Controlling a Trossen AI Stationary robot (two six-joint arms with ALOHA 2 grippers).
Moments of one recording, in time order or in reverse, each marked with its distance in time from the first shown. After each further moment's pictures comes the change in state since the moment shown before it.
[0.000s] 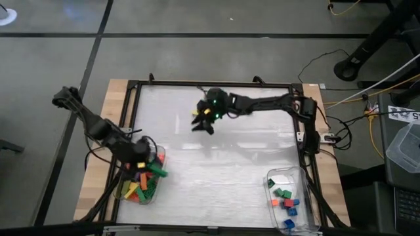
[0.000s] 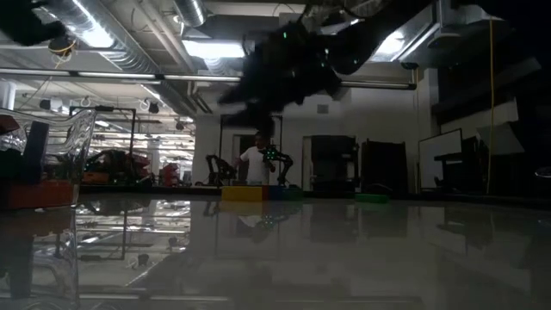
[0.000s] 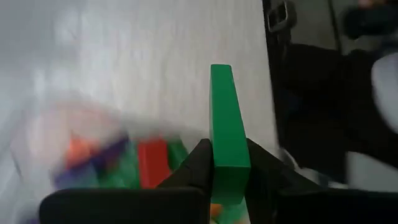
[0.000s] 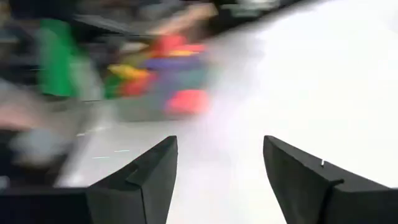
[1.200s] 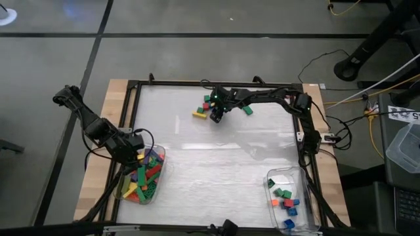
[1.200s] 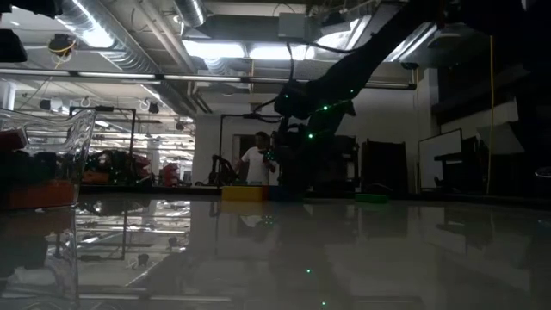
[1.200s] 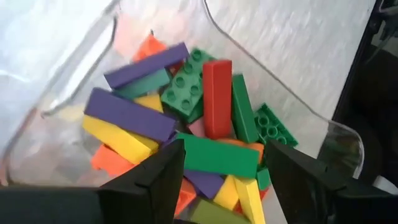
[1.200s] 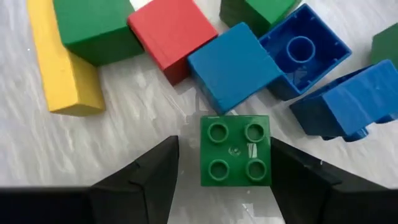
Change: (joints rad) left arm -0.043 -0.028 0.000 -0.308 -0.026 -0.418; right arm -0.140 0.098 -0.002 -0.428 0.630 -0.084
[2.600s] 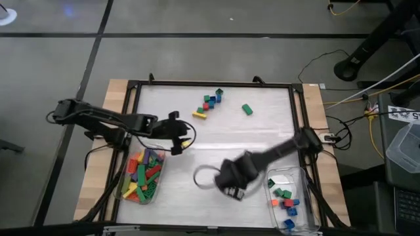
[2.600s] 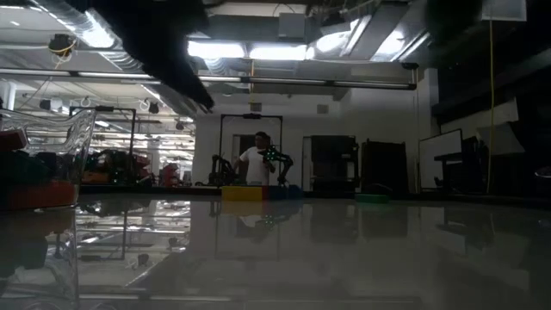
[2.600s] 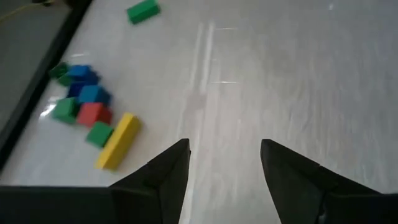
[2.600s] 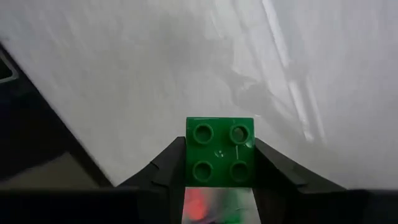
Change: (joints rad) left arm 0.610 0.444 -0.001 0.765 -0.197 1.107; right arm 0.878 -0.015 0.682 -1.226 -0.064 0.760
